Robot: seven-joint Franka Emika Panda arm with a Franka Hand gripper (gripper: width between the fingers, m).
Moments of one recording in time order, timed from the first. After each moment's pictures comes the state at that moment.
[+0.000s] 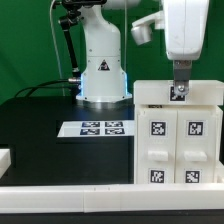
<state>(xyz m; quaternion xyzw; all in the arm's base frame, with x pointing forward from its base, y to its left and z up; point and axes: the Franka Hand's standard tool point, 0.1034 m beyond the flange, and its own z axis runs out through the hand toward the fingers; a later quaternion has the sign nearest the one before) 0.613 0.083 0.156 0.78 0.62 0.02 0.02</state>
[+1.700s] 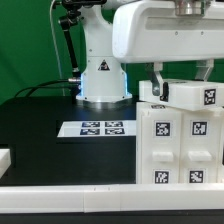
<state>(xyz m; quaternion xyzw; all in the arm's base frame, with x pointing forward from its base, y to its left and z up) 0.614 0.084 0.152 0.99 0.14 0.05 0.00</state>
